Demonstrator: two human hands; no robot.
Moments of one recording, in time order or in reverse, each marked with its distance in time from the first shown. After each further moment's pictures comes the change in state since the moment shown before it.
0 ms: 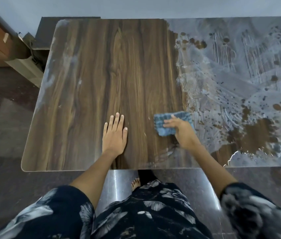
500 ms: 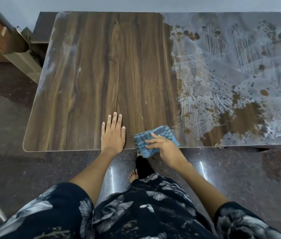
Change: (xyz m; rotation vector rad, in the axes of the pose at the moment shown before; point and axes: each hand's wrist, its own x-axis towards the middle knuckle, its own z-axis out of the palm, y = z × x) left_hand -0.061 0.004 0.011 0.003 -0.010 -0.037; right_hand -0.094 -0.034 0.072 -0.138 -0.136 -0.099
